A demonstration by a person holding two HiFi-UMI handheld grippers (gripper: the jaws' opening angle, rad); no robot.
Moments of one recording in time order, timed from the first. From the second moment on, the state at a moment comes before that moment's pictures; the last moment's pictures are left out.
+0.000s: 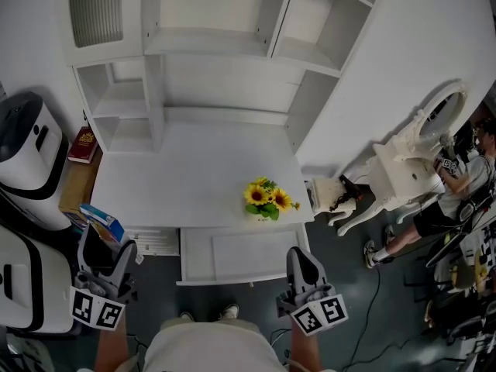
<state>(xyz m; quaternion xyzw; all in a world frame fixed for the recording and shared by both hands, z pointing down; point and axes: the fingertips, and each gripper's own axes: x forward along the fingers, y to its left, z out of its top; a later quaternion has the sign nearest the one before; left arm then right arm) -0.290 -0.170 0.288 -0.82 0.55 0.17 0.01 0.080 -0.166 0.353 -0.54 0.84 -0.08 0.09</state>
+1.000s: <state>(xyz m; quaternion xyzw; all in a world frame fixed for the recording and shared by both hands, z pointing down) -0.290 -0.146 0.286 -0.83 0.54 0.18 0.02 0.078 -0.125 0.359 -0.56 0.83 -0.08 0.06</state>
